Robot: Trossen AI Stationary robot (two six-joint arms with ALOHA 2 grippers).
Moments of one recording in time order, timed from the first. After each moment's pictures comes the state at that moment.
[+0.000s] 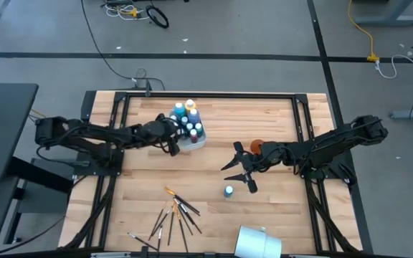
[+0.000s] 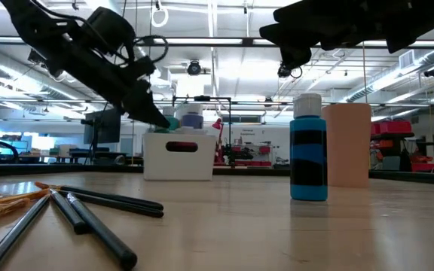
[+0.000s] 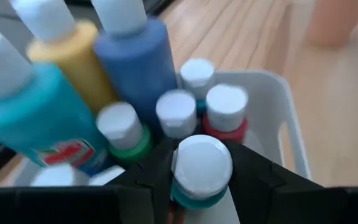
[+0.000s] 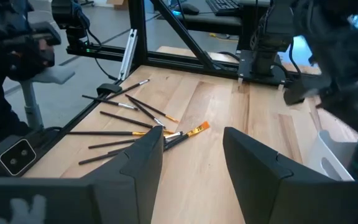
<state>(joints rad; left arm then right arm) 0.20 1.28 0.44 0.32 -0.32 -0.03 0.16 1.34 0.58 0.57 -0.12 -0.05</state>
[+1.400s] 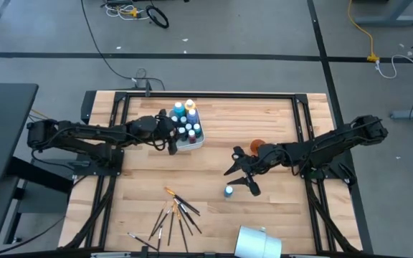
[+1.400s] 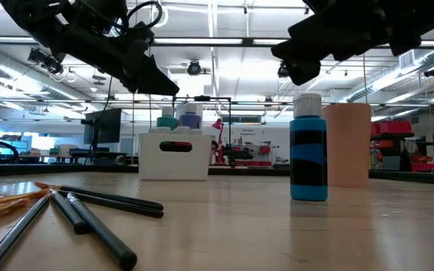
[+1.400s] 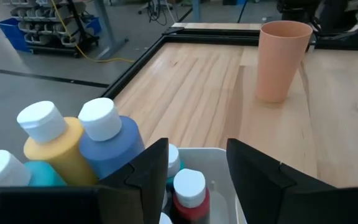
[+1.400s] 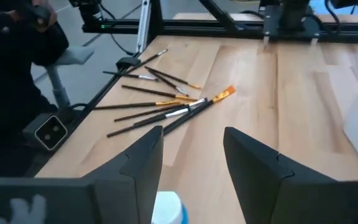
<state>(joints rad) 0.20 1.14 0.48 0.35 -0.18 0.04 0.18 1.34 0.58 0.44 -0.17 0.05</state>
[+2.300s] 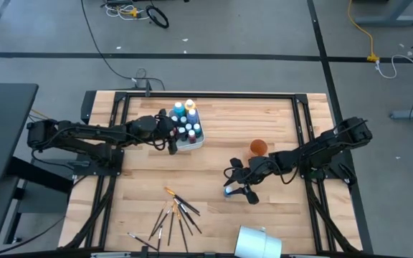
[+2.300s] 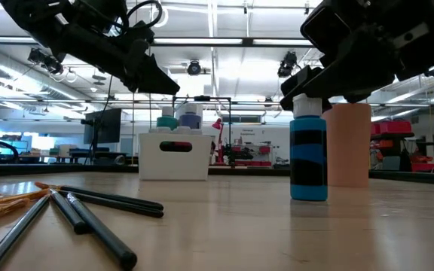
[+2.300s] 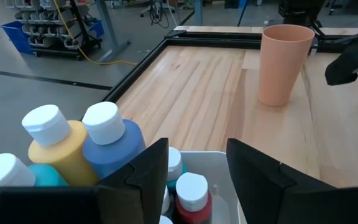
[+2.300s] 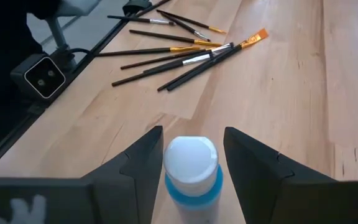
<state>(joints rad) 0.20 1.14 0.48 0.36 -0.19 0.04 0.24 1.54 0.55 0.53 -0.18 0.04</state>
